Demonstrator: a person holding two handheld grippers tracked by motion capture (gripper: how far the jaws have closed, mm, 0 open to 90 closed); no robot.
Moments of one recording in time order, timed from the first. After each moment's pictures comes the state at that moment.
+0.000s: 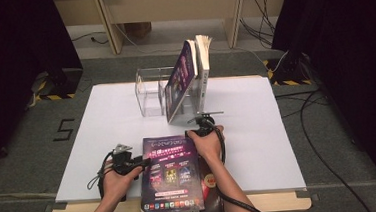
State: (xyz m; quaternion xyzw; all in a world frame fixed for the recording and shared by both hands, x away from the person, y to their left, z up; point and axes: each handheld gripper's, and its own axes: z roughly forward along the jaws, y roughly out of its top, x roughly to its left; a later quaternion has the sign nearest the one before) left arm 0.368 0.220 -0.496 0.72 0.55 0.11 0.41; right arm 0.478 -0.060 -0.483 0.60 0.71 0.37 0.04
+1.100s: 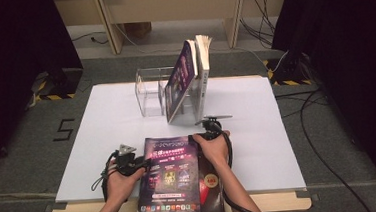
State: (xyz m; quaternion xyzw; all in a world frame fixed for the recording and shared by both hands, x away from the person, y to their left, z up) left arm 0.363 0.210 -0.492 0.73 0.54 0.15 0.38; right arm 0.456 -0.078 -0.476 0.62 0.69 0.38 -0.01
